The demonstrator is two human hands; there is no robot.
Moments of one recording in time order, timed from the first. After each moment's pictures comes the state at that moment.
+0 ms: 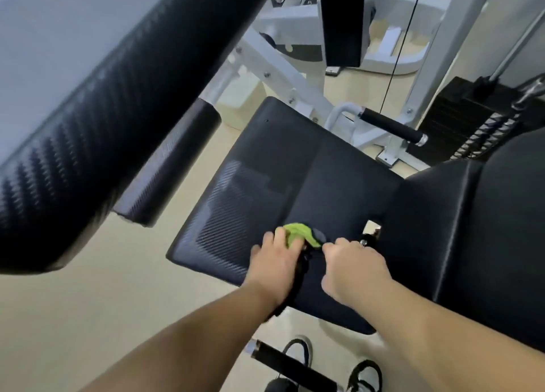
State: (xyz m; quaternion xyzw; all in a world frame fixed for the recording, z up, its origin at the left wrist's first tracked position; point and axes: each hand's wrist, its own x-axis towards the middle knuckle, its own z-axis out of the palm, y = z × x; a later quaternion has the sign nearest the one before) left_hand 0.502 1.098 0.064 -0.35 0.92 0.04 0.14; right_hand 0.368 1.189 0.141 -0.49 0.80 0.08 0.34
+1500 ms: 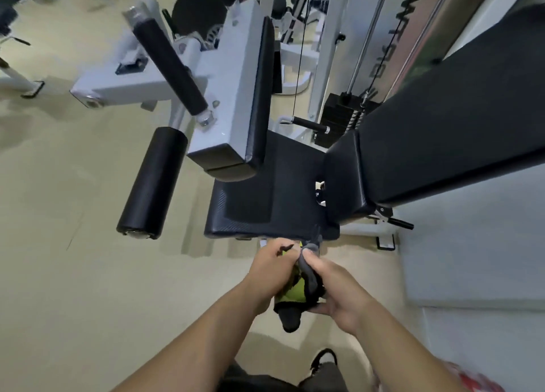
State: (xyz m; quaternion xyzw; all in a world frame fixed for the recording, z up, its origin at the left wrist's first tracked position) left_hand 0.703 1.175 0.310 -0.37 0.64 0.66 0.10; right_hand 0.646 1.310 0.308 0.15 0.66 -0.53 0.51
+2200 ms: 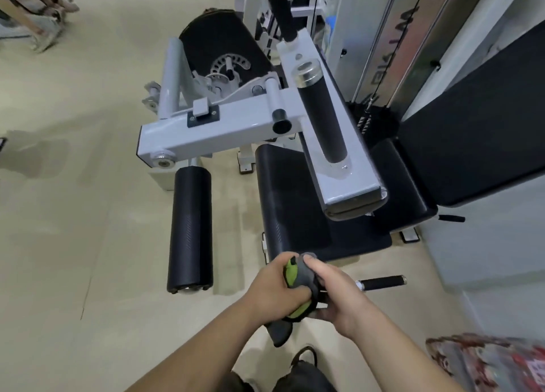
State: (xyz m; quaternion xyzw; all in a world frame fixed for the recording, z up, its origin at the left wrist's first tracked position) left_hand 0.767 0.899 0.305 -0.19 0.77 0.57 0.21; right_hand 0.720 1.048 0.307 0.26 0.62 -0.61 0.42
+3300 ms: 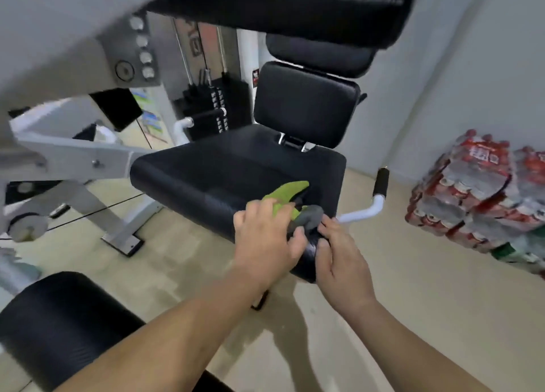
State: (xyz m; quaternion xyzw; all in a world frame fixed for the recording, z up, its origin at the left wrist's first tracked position) left_hand 0.605 0.791 0.062 0.37 0.91 0.18 -0.07; right_hand 0.729 0.901 0.030 0.28 0.88 -0.34 -0.18
